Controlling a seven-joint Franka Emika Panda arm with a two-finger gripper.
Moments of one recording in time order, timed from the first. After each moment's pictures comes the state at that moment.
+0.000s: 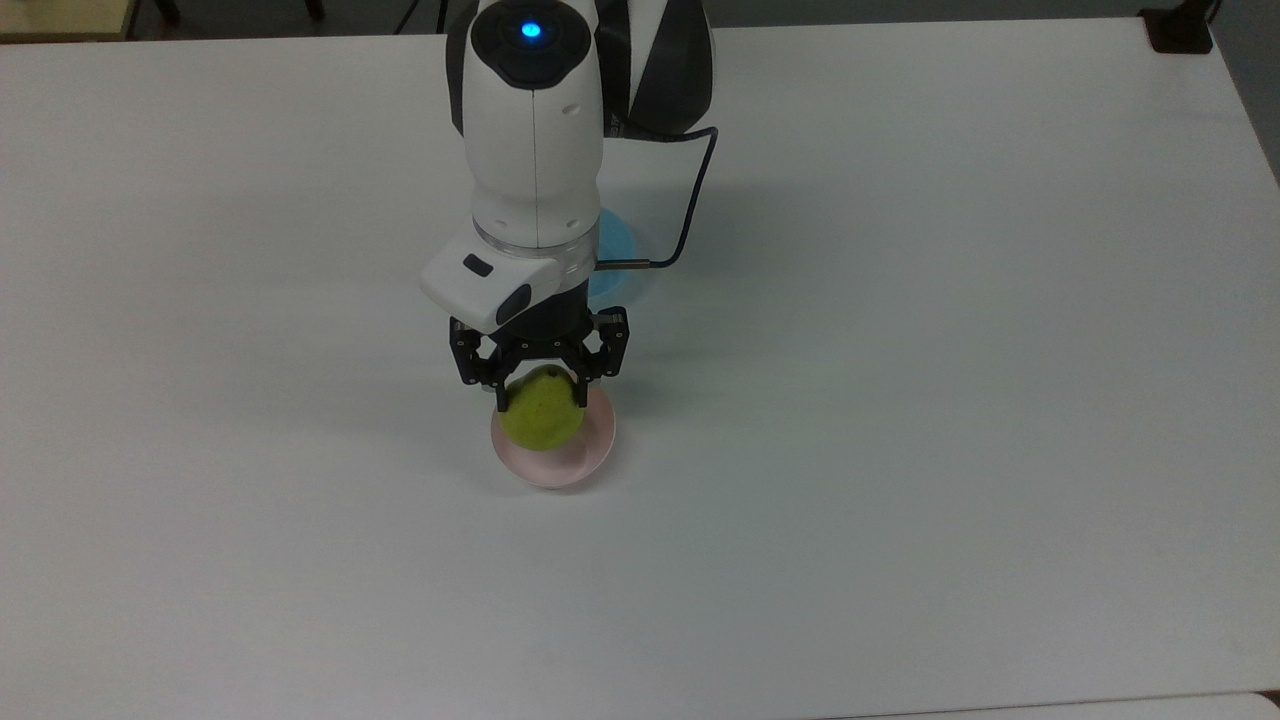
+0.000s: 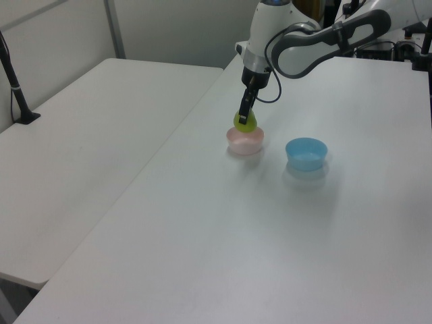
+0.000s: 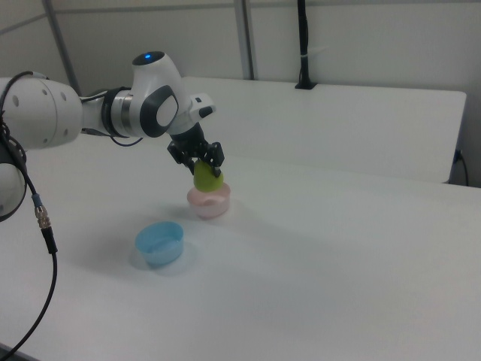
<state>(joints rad) 0.08 0.50 -0.02 -1.52 -0.08 2.28 -0.03</state>
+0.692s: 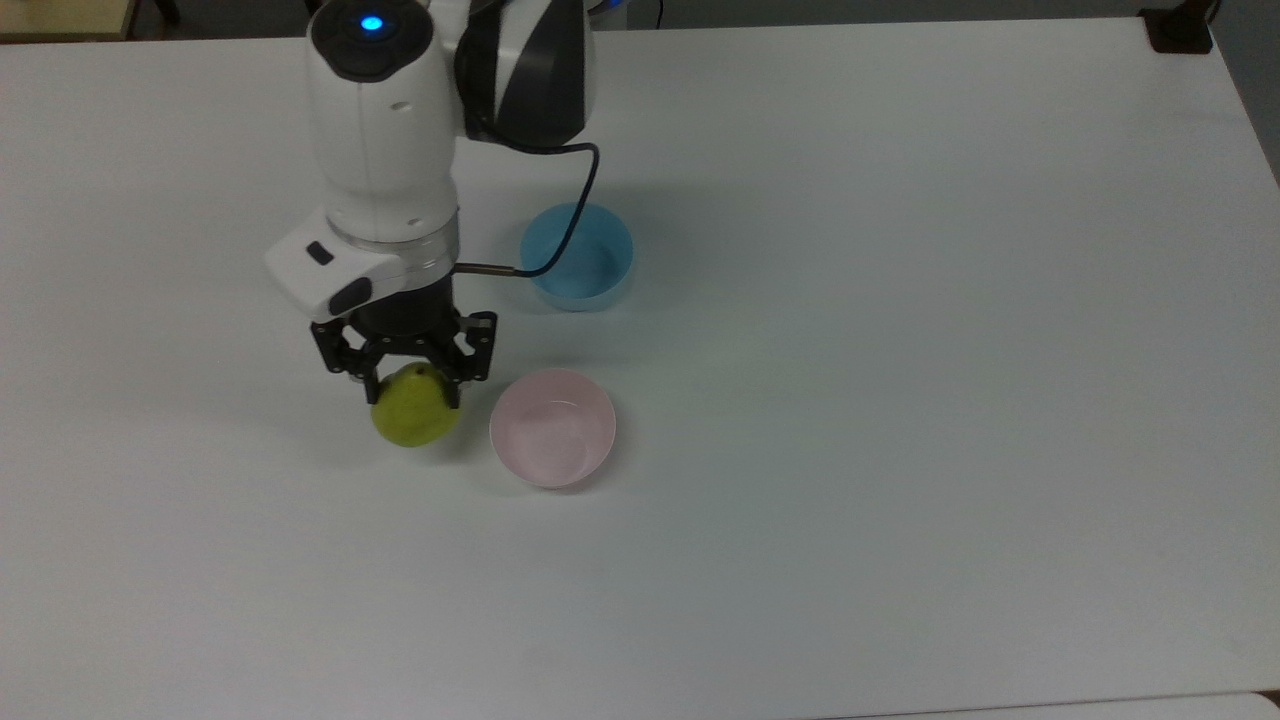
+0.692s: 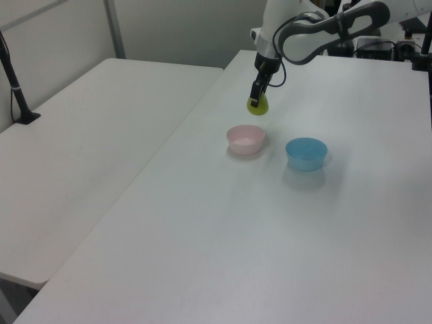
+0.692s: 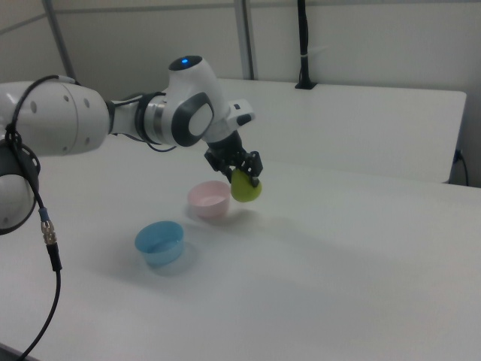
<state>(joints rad) -0.05 0.50 -0.04 -1.52 -0.08 2.31 -0.06</state>
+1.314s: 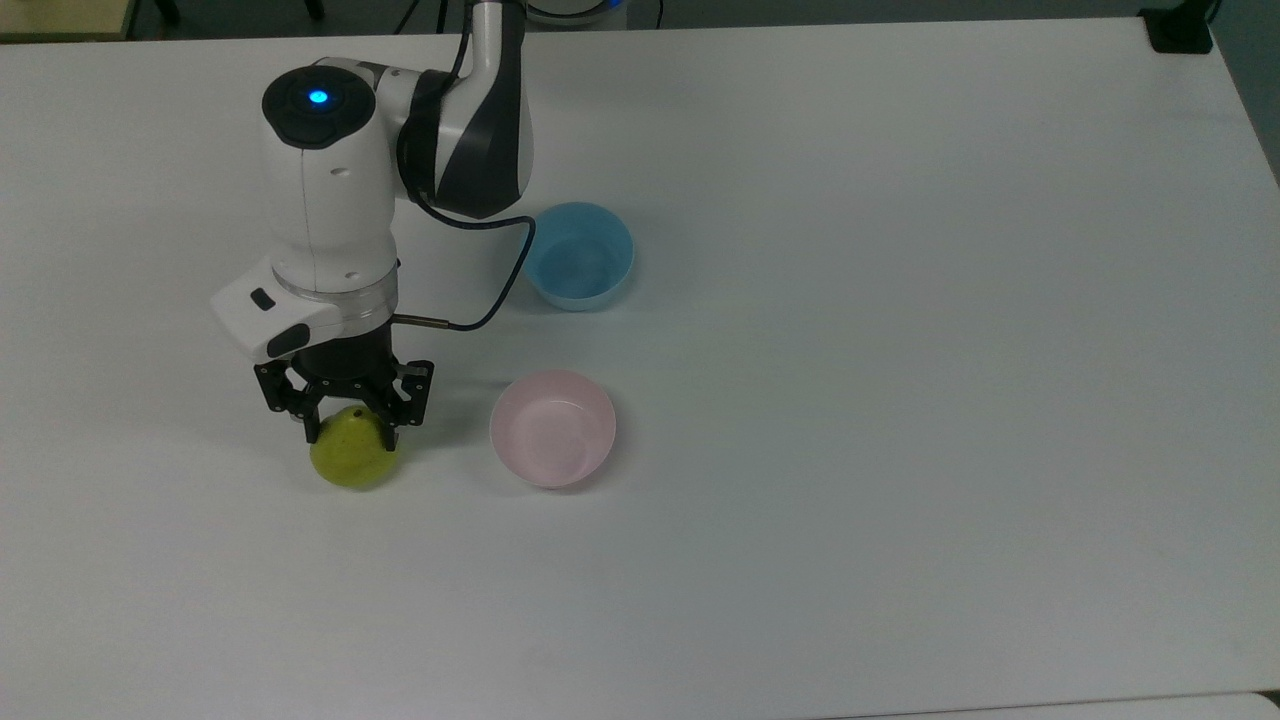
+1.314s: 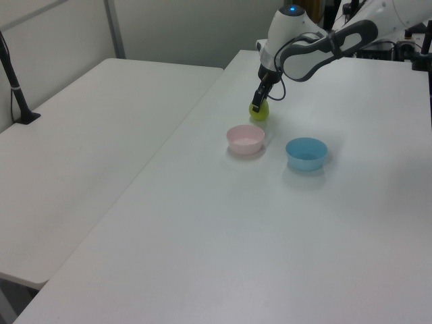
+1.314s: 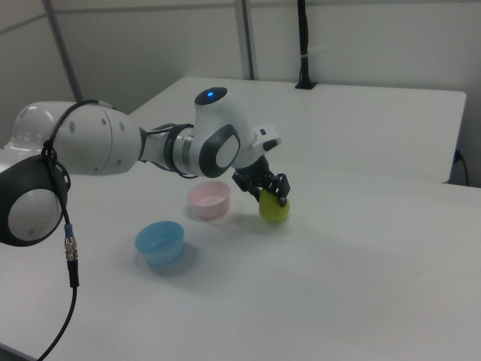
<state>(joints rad) -0.12 0.61 -0.04 -1.51 -0.12 2.48 -0.06</state>
